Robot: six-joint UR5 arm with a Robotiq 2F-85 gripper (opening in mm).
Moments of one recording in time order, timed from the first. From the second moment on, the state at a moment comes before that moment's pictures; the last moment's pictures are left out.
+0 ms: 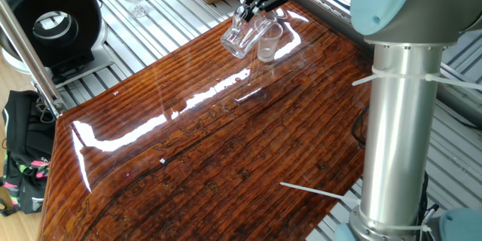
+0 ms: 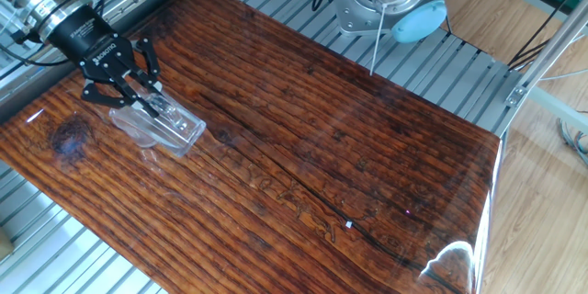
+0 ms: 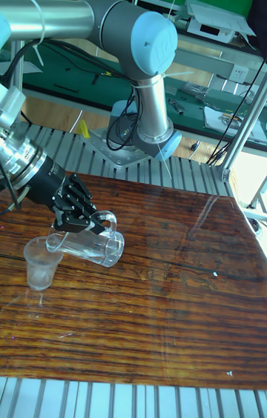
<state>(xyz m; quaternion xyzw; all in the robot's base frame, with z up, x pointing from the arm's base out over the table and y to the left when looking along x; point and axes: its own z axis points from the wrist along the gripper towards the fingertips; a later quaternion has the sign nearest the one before) 0.614 -0.043 0.190 -0.63 0.62 0.36 0.31</state>
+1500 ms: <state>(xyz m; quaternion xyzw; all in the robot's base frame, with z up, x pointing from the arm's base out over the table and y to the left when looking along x) 0.640 0.005 0.180 -0.50 0.83 0.20 0.13</state>
